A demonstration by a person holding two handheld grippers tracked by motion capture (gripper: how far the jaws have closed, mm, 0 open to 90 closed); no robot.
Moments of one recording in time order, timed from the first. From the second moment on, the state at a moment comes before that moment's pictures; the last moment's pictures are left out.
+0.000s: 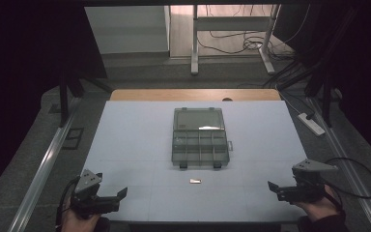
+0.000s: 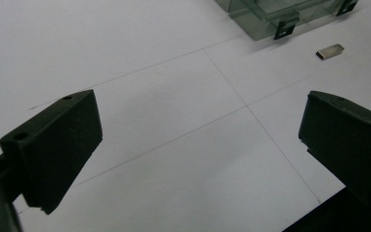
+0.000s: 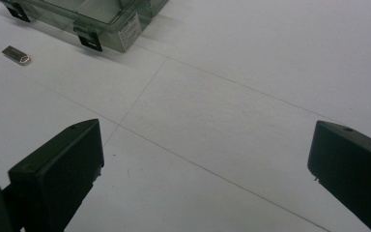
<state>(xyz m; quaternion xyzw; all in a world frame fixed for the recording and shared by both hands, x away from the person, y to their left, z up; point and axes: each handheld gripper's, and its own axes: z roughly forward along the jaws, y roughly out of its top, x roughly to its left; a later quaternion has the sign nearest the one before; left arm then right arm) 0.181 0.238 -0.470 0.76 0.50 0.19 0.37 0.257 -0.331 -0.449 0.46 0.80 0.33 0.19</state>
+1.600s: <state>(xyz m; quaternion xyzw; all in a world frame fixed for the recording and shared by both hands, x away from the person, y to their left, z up) 0.181 0.239 -0.470 0.77 0.49 0.18 0.37 0.277 -0.306 -0.441 0.38 0.84 0.38 0.12</state>
